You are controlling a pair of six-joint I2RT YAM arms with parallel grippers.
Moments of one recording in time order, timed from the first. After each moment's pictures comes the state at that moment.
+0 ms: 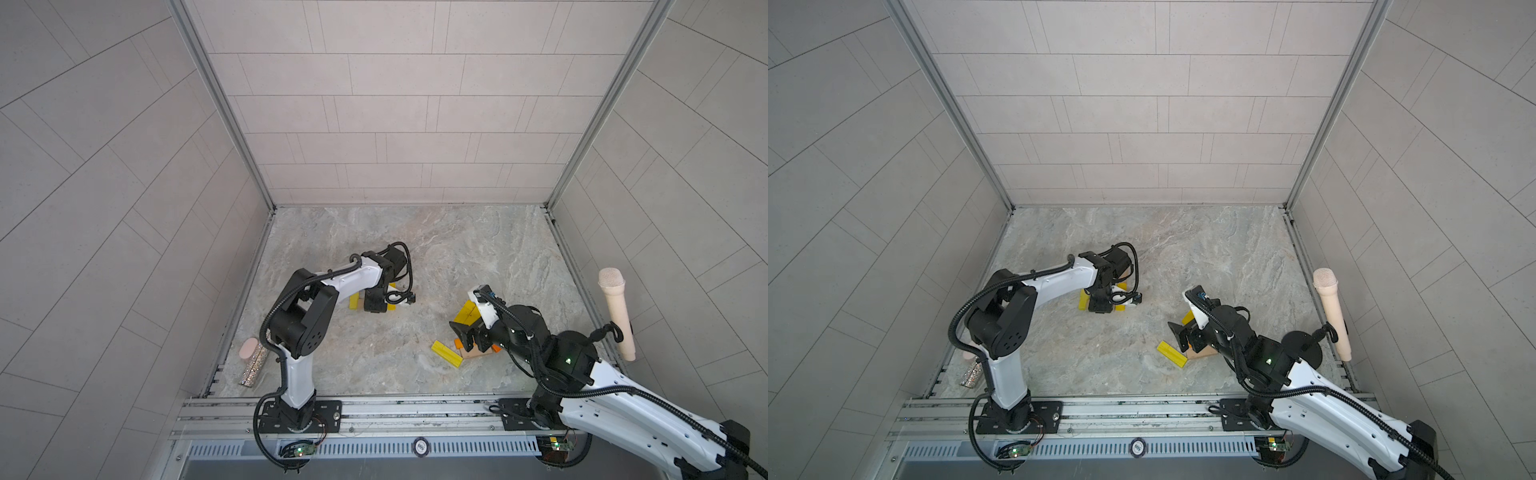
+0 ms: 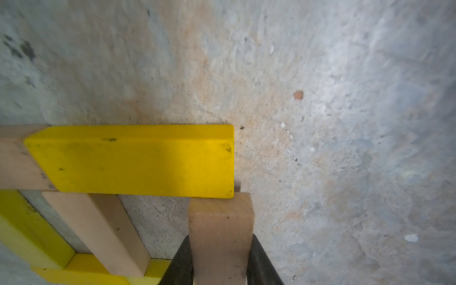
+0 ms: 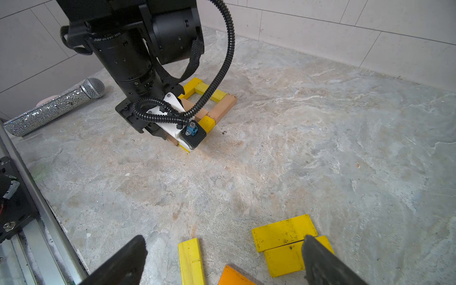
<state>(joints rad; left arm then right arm) -0.60 1.90 1.28 -0.92 -0.13 1.00 0.82 0.63 0.52 -0.38 0.15 0.17</state>
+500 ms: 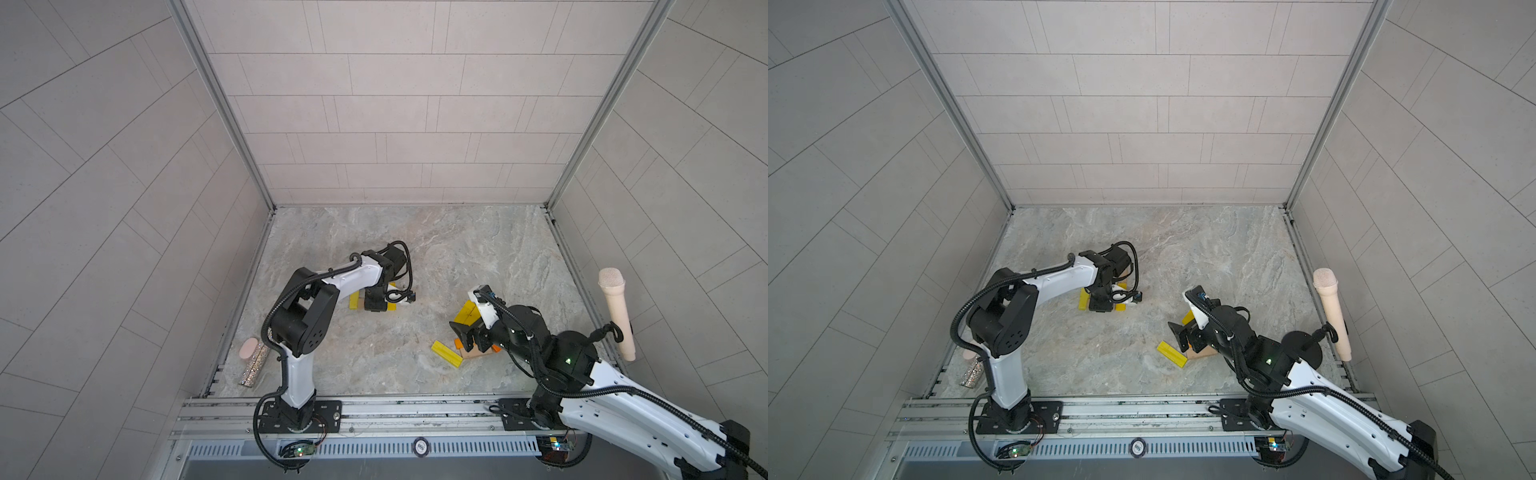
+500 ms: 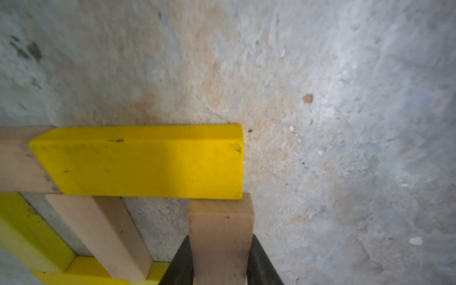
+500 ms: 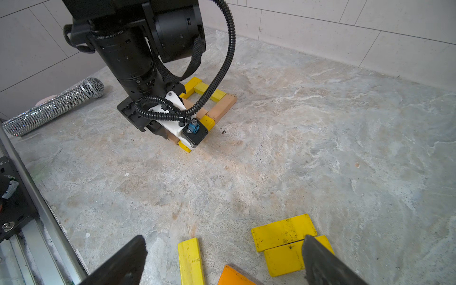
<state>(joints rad) -0.59 1.91 1.29 -0.92 -0.12 1.00 0.82 0.63 0.52 -0.38 0.15 0.17</state>
